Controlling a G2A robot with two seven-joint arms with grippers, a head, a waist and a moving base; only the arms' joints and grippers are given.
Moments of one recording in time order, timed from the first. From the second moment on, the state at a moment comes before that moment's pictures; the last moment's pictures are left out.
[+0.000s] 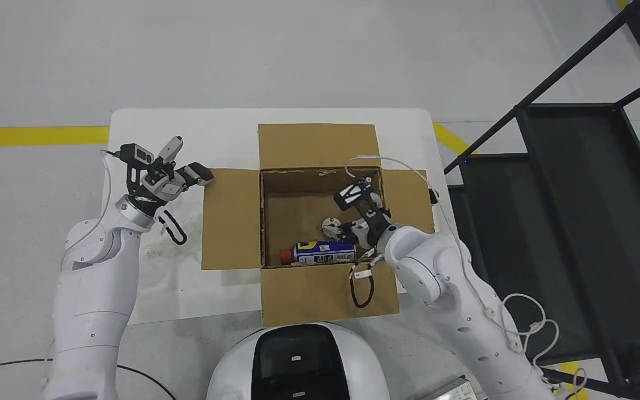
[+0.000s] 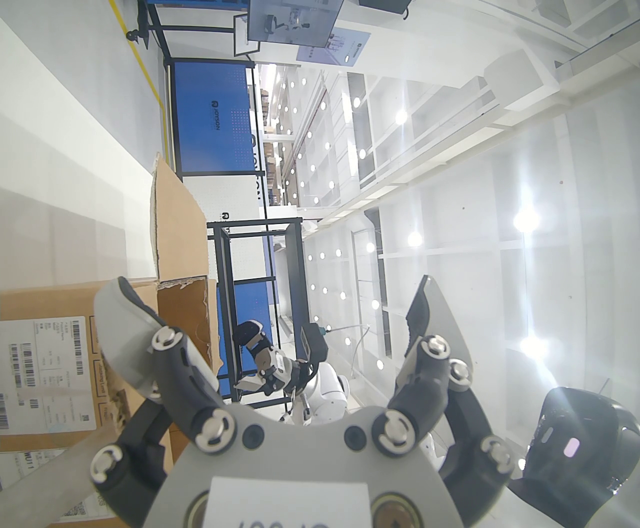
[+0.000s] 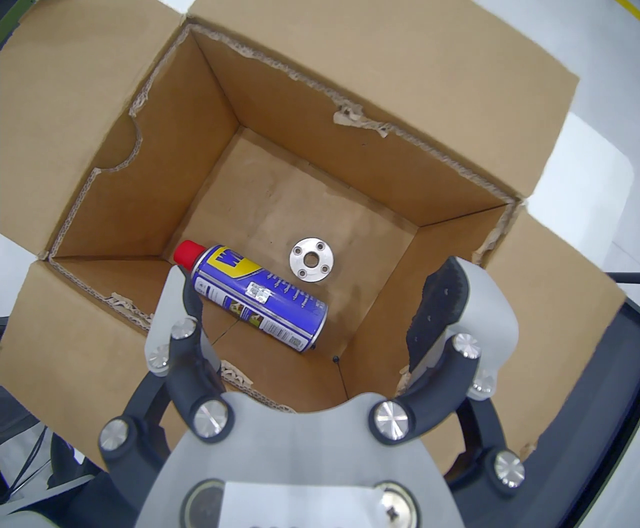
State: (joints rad) left arm 1.06 -1.25 -1.52 -1.14 -0.52 -0.30 -0.99; right arm -1.40 -1.20 1.21 -2.01 -1.16 -0.05 0.93
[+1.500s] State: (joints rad) left arm 1.06 -1.25 -1.52 -1.14 -0.52 -0.30 -0.99; right arm -1.00 -1.30 0.97 -1.37 -0.82 0.20 0.97
